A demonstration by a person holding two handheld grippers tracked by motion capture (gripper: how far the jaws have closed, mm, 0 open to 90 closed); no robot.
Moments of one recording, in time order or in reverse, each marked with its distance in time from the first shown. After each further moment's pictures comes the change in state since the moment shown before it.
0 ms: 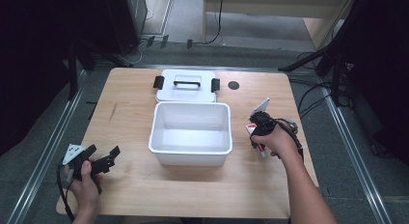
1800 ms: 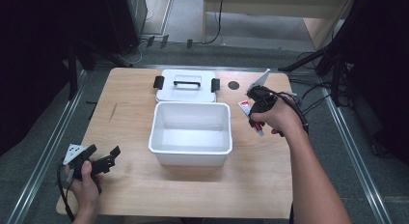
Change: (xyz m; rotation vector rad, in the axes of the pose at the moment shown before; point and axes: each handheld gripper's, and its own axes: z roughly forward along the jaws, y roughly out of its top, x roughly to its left) left arm -0.001 0.000 0.000 -0.005 0.002 0.009; right arm 0.018 0.027 -0.102 -0.085 0.045 -0.073
